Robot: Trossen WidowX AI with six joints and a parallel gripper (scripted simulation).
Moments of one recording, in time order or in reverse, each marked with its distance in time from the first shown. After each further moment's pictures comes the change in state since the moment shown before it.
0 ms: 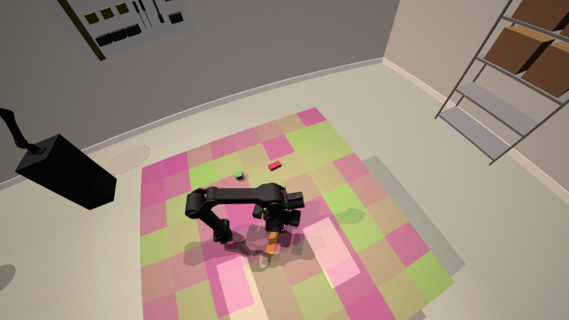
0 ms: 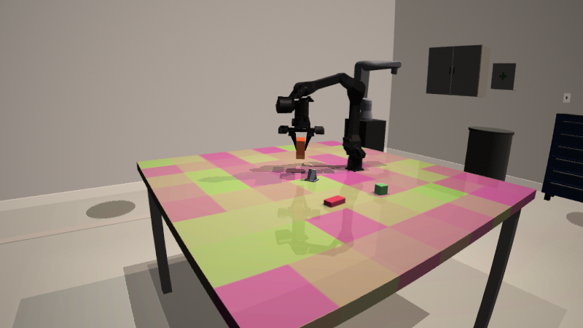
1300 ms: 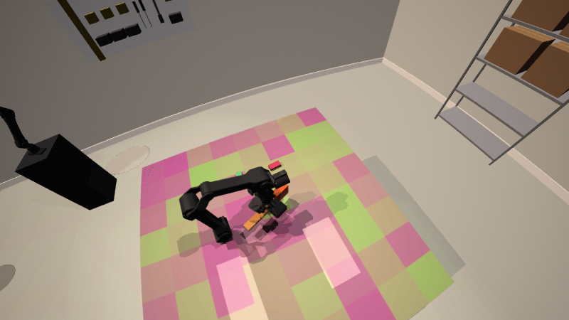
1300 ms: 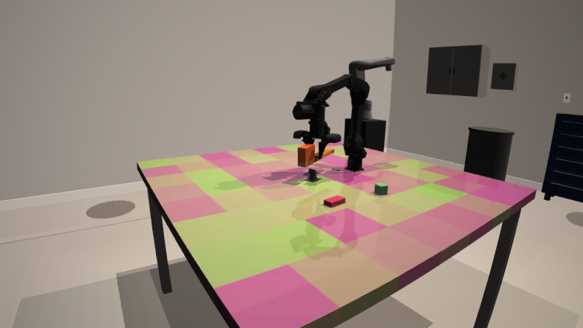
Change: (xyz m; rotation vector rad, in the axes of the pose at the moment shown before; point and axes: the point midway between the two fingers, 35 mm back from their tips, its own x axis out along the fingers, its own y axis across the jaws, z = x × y) arm 0.016 -0.062 -0.064 0.527 0.000 -0.003
